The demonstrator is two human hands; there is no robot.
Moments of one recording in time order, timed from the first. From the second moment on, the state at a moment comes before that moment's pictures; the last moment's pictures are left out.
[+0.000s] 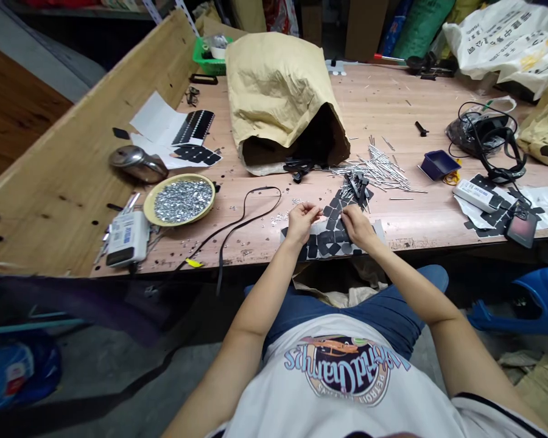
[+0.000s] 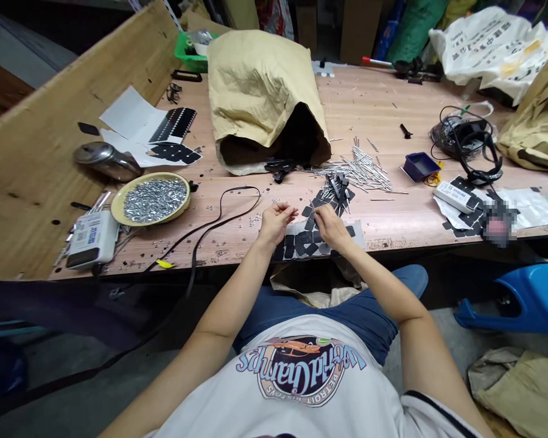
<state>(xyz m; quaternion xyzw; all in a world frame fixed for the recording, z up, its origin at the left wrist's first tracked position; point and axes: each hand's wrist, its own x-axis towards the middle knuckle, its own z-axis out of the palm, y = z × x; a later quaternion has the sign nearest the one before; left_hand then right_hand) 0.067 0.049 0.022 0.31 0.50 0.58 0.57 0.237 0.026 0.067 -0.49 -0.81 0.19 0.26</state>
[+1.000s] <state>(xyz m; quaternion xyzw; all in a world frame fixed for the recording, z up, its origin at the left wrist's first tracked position) 0.066 0.007 0.045 0.45 0.39 0.59 0.55 0.226 -0.006 0.098 -0.51 -0.81 0.24 0.14</state>
